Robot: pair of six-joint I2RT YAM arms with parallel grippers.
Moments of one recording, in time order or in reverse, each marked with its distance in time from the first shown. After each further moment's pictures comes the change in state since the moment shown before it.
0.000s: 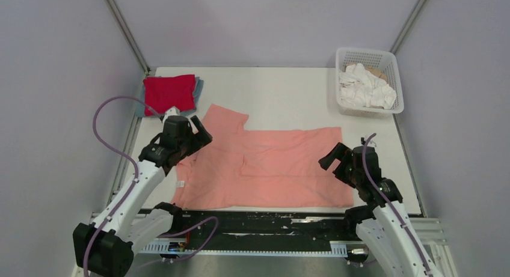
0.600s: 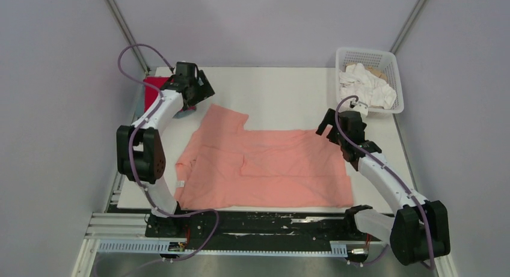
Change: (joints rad) left arm 0.154 0.800 0.673 0.121 -0.019 0.187; right arm 0.000 0.584 0.207 0.511 0.263 -0.234
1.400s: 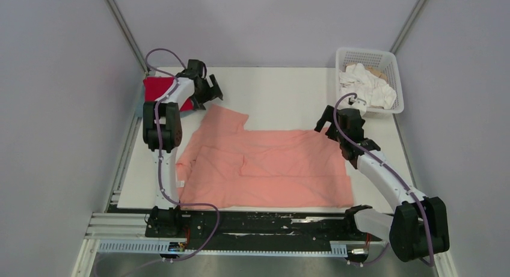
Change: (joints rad) left arm 0.045 0.563 0.483 -0.160 0.238 0.063; right arm 0.002 0.066 0.039 0.076 -0.010 -0.021
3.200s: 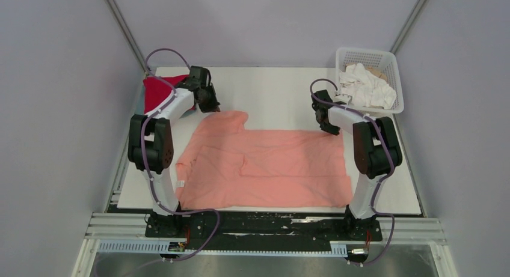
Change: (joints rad) left arm -0.095 -0.338 -0.352 0.087 0.006 0.061; right arm 0.002 0.749 0.519 -0.406 0.403 0.150
